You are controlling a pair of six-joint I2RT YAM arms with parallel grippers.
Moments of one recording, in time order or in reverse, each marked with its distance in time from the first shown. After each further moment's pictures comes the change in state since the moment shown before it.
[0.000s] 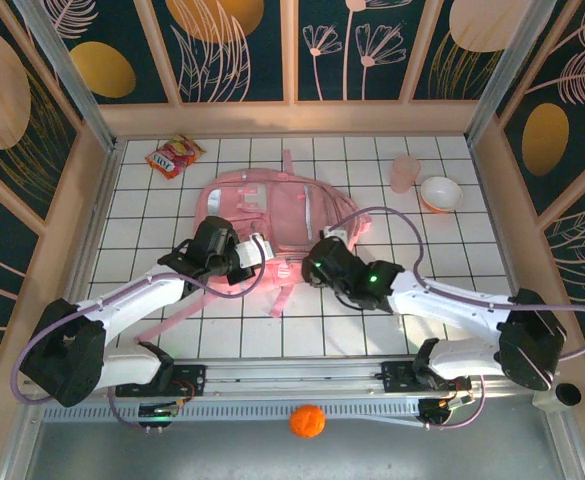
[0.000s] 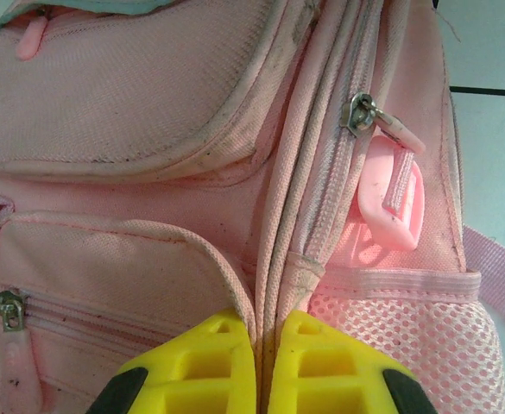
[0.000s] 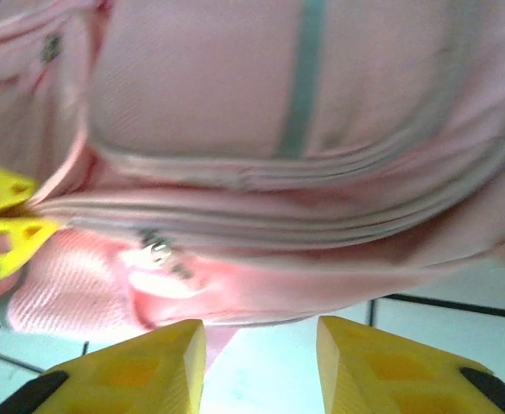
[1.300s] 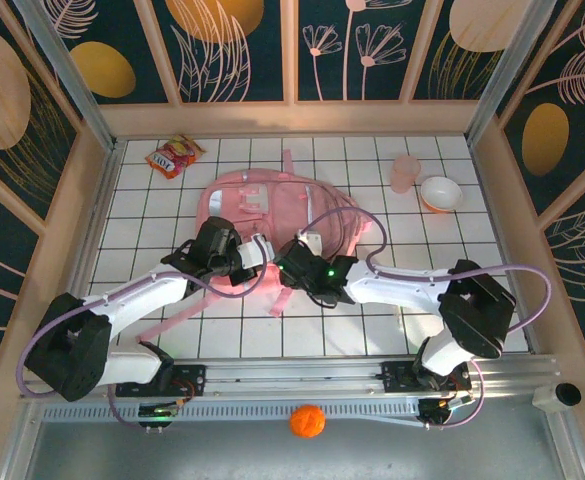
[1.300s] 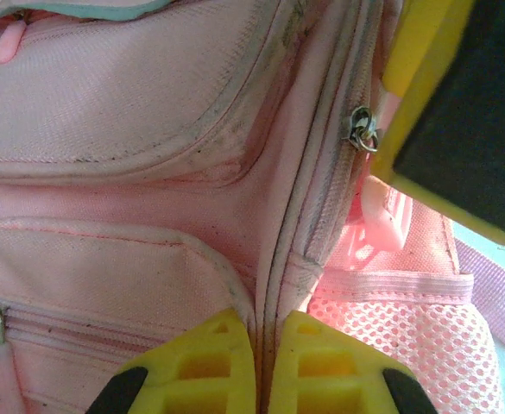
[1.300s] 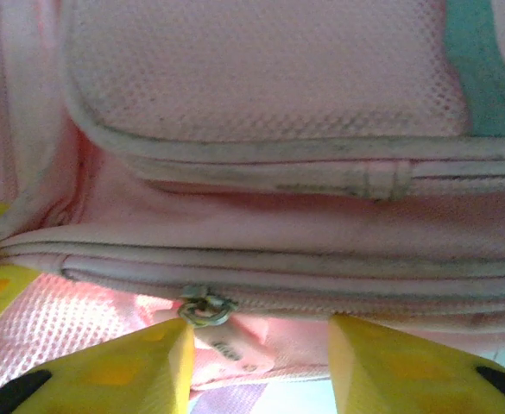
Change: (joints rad) left arm -0.005 0.032 -0.007 0.041 0.046 -0.014; right arm 0.050 0.283 0.141 -0.004 0.070 0.122
